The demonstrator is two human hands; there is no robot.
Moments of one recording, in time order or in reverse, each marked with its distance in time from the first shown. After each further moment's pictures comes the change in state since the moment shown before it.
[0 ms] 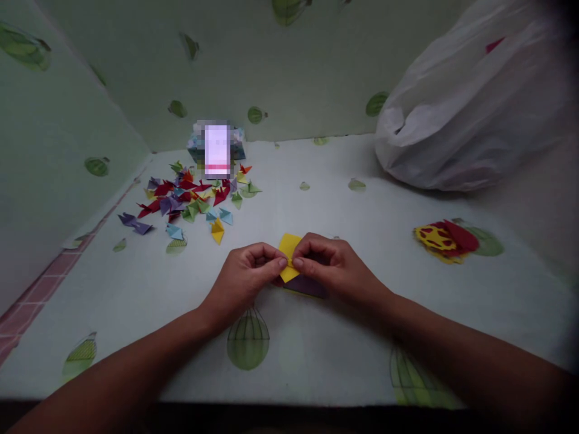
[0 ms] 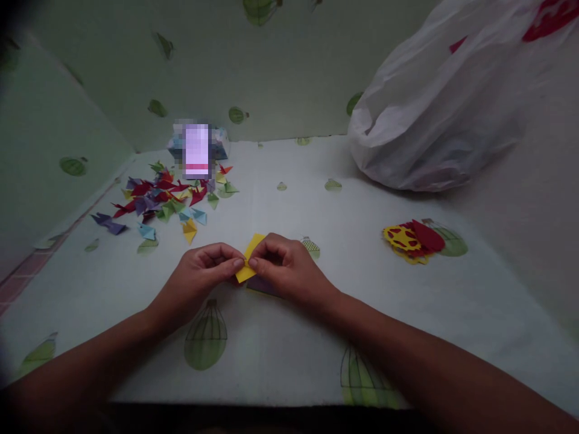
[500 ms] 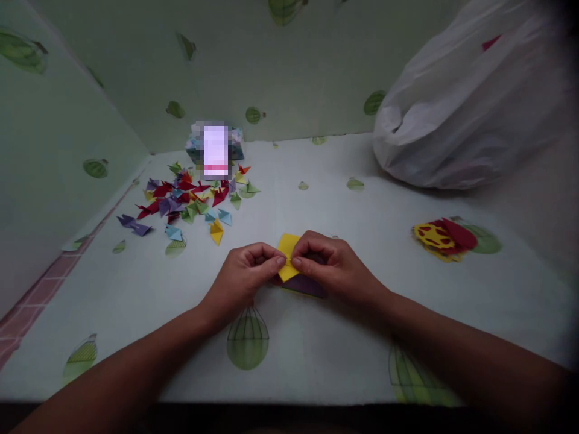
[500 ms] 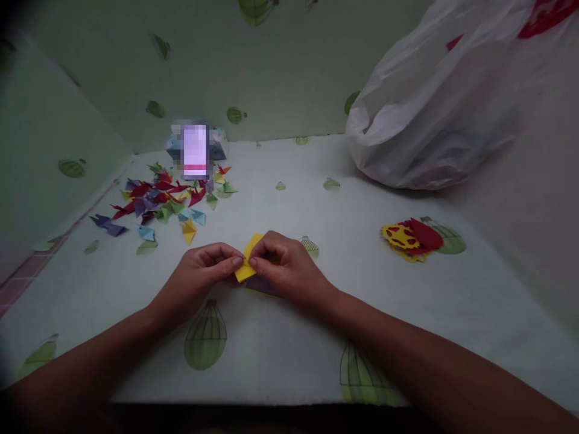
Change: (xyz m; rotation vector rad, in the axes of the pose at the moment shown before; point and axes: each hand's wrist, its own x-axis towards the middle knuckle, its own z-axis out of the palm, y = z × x) left_hand 0.002 0.001 -0.001 0.015 -0.021 -0.007; right_hand 0.000 -0.001 0.000 -0.090 0.030 -0.086
